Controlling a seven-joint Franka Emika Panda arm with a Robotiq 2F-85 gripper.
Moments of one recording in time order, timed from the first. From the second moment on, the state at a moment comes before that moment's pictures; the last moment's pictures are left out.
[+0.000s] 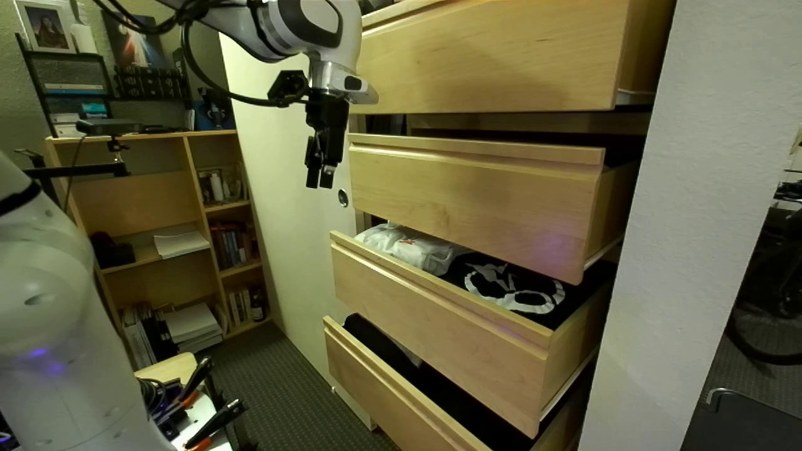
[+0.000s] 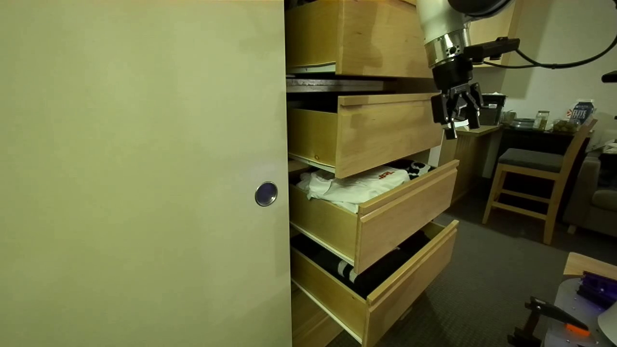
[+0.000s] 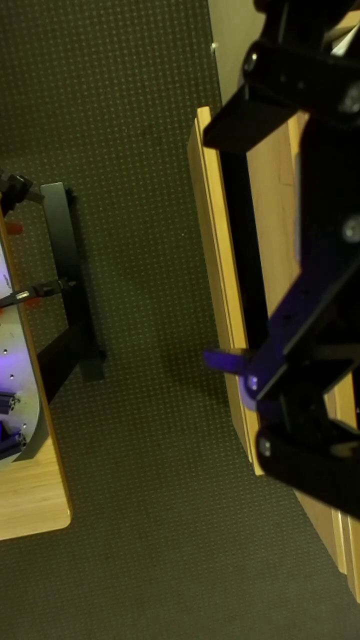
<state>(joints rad) -0.01 -0.27 0.16 -2.10 -0.03 1.49 0.37</state>
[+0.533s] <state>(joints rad) 0.00 -0.27 0.16 -2.10 -0.03 1.49 0.37</state>
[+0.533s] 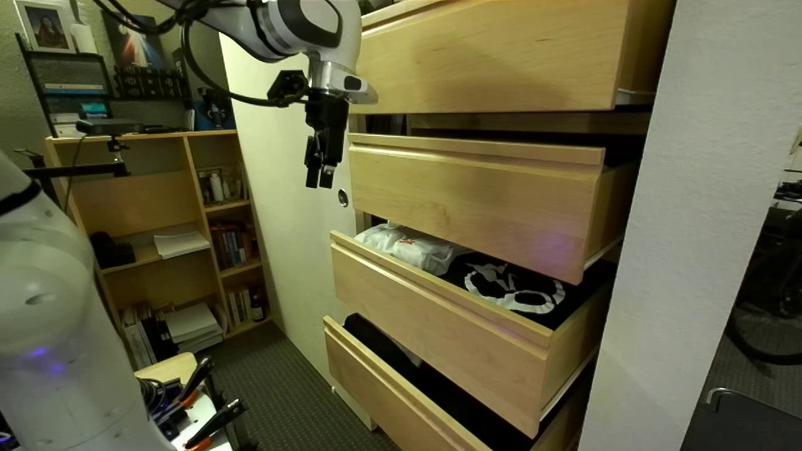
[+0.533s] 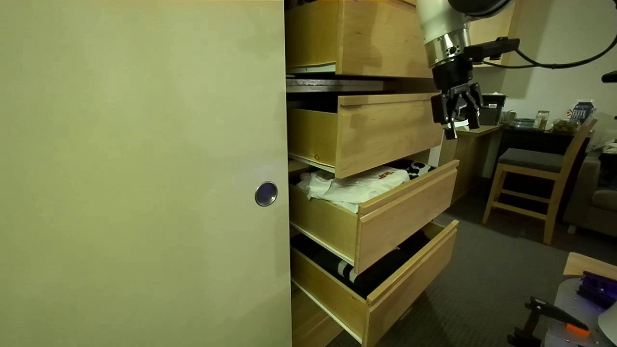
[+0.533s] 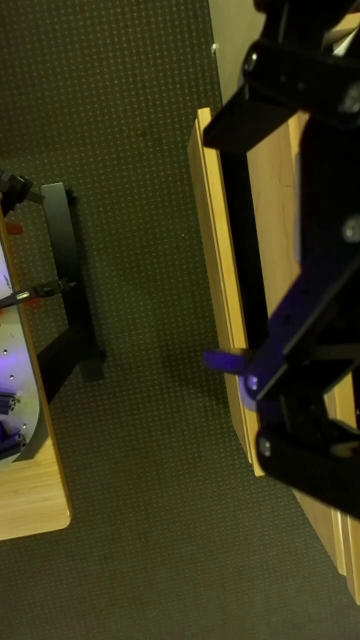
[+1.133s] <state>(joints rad) 0.03 -0.29 0.15 -2.10 -0.03 1.50 0.35</state>
